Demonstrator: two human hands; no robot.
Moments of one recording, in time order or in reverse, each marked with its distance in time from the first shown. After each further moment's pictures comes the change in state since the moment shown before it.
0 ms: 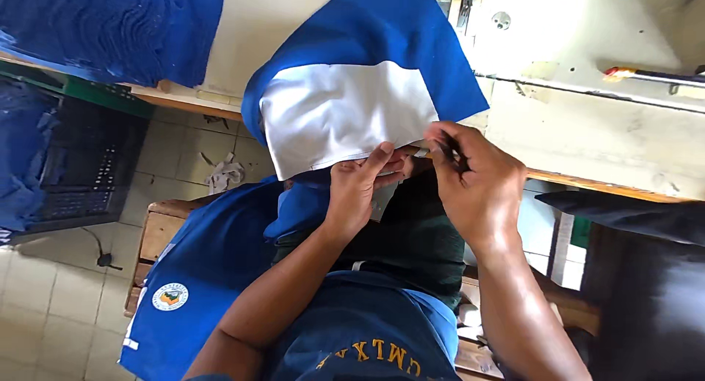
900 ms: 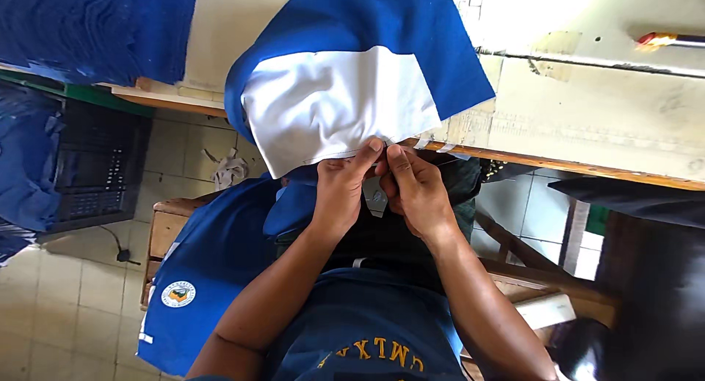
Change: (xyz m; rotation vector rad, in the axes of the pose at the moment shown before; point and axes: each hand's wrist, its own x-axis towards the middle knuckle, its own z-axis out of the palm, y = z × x) left_hand 0.004 -0.006 -0.013 0.051 0.007 0.131; right_hand -0.022 -0.006 0.063 1.009 -0.252 0.630
